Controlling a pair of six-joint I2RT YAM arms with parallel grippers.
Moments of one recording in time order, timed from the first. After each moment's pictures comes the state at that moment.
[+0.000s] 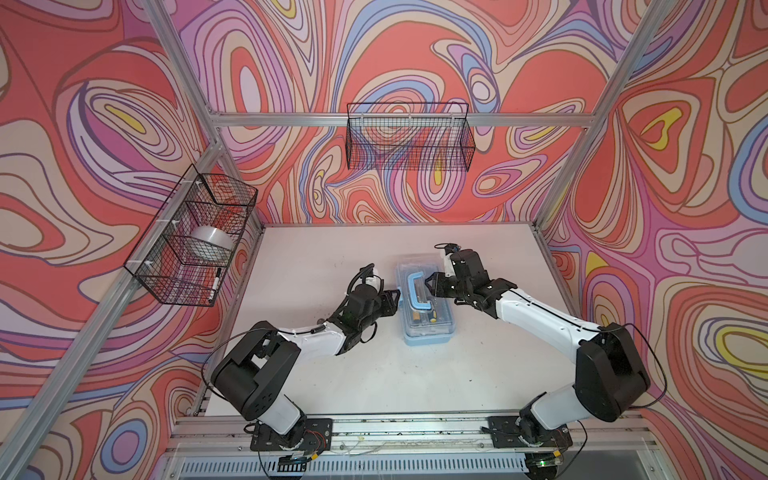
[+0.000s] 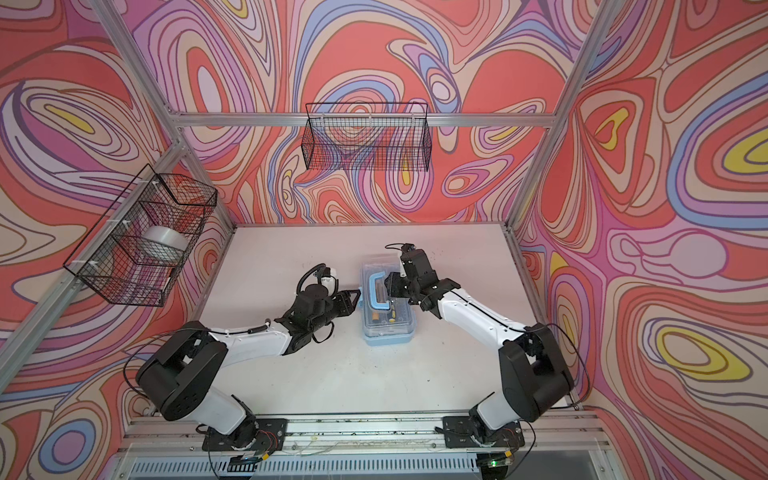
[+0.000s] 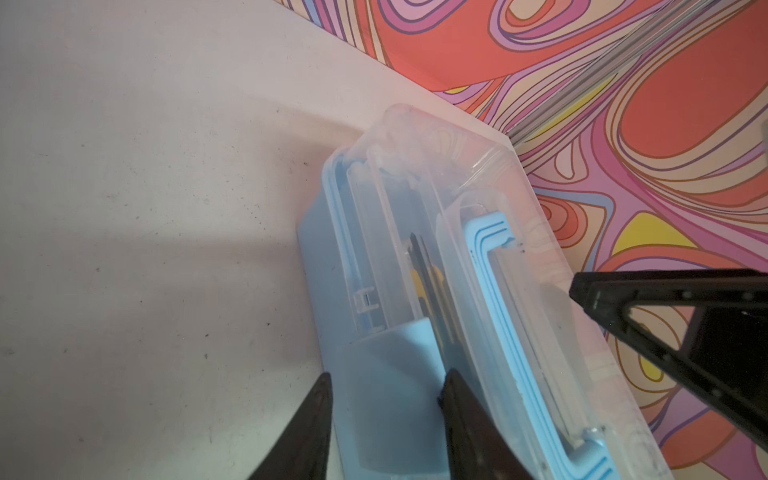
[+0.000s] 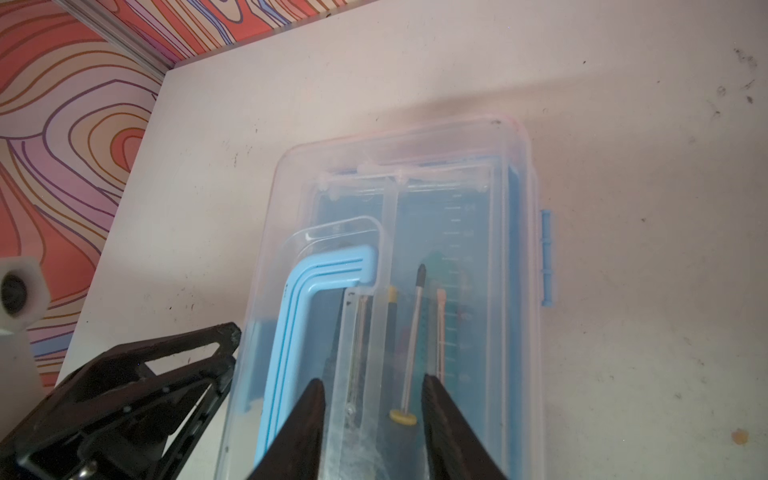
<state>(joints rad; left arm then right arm) -0.64 1.57 0.65 0.51 0.00 -0.74 0.50 1.52 1.05 -0.24 -0.09 0.50</state>
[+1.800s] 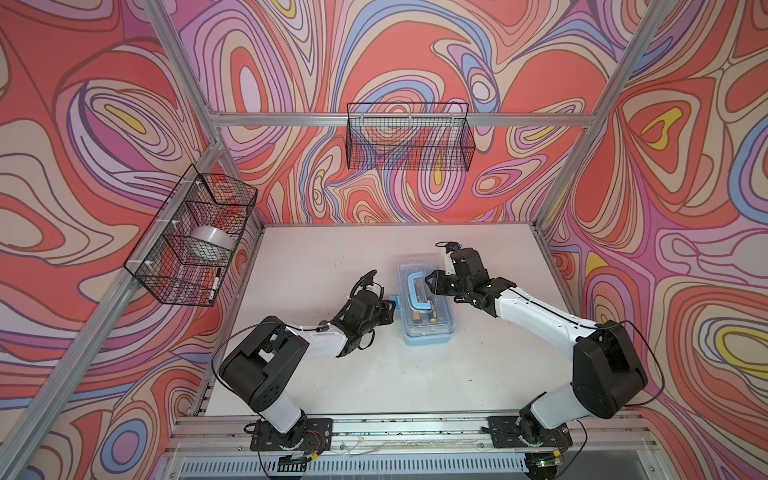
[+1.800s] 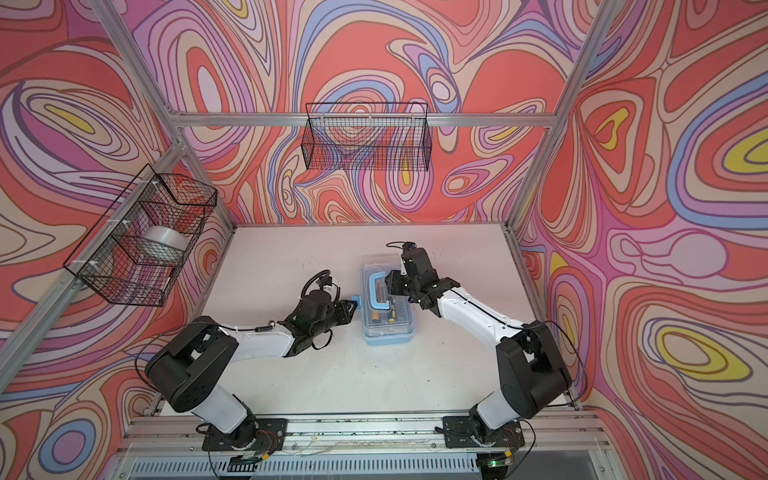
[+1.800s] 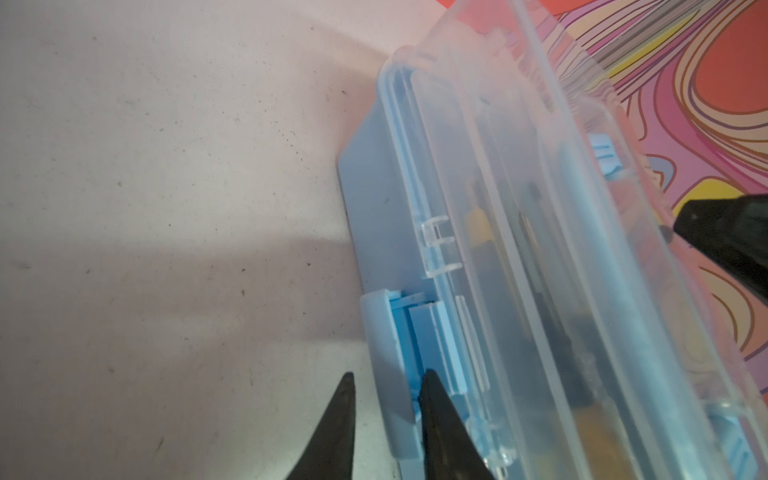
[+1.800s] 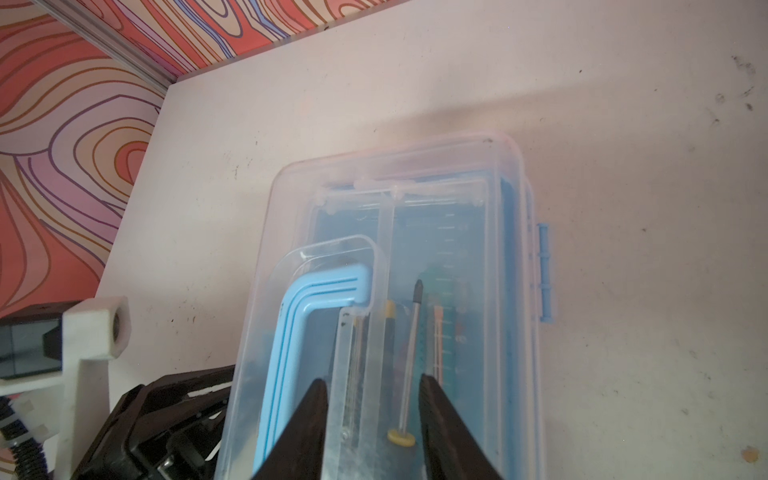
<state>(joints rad) -0.63 1.63 0.62 0.47 0.01 -0.74 0.49 1.53 1.05 -0.22 -0.10 0.51</state>
